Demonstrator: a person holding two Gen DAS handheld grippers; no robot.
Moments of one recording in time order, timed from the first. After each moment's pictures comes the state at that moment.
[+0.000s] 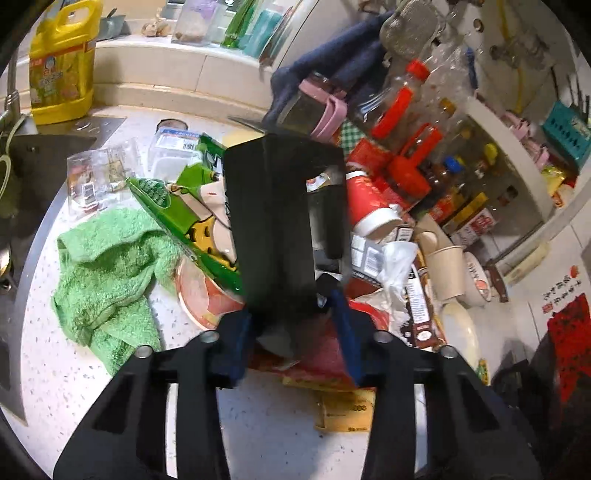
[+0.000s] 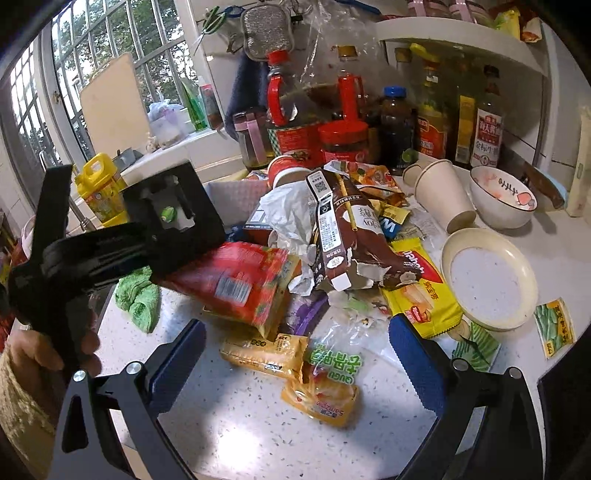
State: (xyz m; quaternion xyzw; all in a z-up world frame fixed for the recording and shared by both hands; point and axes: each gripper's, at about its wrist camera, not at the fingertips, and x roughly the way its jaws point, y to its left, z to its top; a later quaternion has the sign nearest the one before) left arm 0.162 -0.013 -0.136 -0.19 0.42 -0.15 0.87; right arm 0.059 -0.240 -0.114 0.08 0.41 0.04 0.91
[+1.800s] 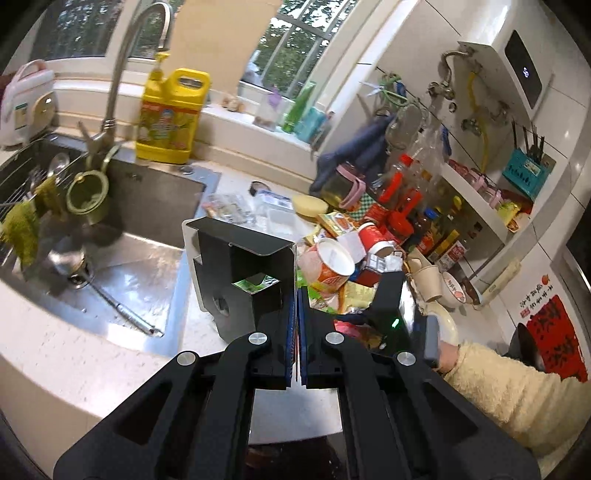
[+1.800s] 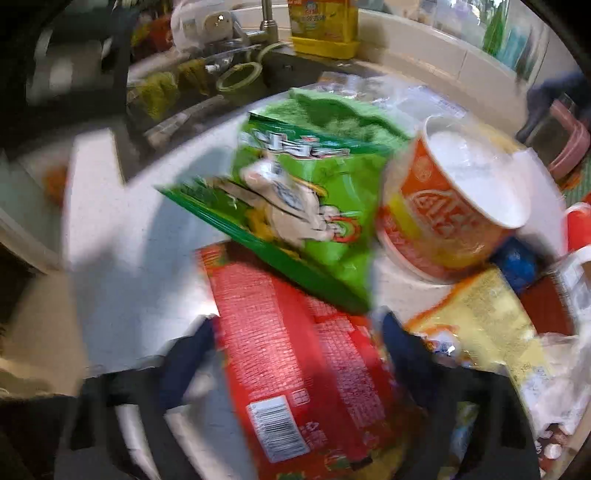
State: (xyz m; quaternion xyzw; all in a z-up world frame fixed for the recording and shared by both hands) left arm -0.002 0.137 -0.057 -0.21 0.34 -0.12 0.91; right arm 0.141 -0.068 -0.197 -0.21 0.51 0.38 0.75
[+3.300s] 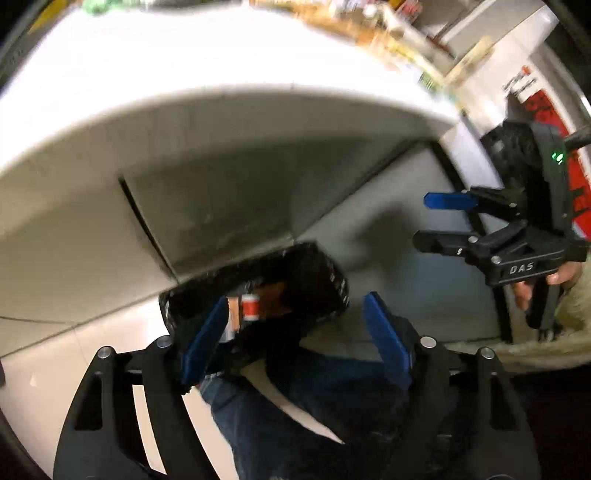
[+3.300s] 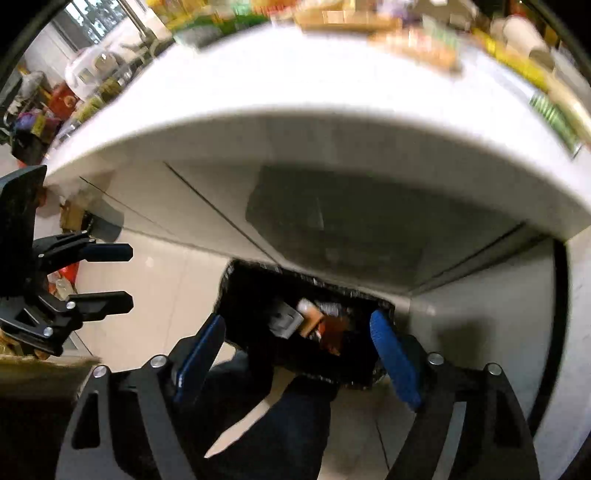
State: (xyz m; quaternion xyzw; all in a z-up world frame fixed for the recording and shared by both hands) left arm -0.097 0.023 -0.252 -0.05 0.57 -0.30 0.77; right arm -0.087 -0.199 -0.234 -0.01 0.61 0.19 0.77
